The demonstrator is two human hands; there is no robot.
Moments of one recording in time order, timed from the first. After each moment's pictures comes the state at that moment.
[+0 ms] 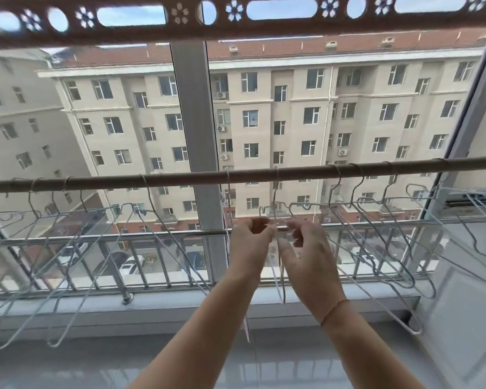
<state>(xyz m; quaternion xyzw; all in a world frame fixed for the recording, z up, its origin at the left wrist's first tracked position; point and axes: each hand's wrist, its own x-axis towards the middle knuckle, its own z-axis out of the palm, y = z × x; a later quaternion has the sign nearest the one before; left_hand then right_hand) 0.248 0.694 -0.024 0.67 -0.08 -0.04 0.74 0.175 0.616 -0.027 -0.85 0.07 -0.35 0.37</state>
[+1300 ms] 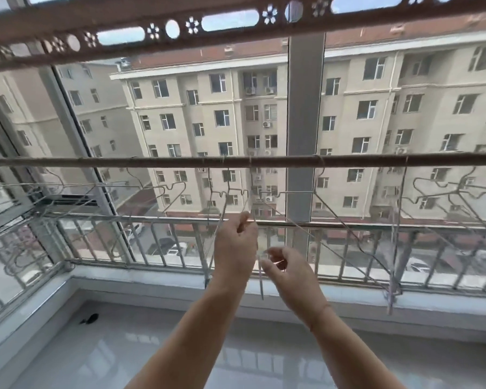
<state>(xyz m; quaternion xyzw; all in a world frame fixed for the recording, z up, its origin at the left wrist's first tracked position) 0.272 1.014 -0.016 0.74 -0.07 0.14 0.65 0.245 0.912 -0.068 -0.84 -0.01 -0.16 0.52</state>
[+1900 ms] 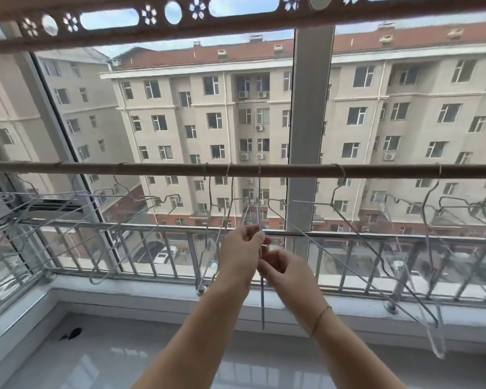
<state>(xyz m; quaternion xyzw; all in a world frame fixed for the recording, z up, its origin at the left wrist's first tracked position) 0.343 1.019 -0.026 0.69 0.01 0.01 0.72 0.307 0.929 -0.066 -0.78 -0.01 -0.13 0.61</state>
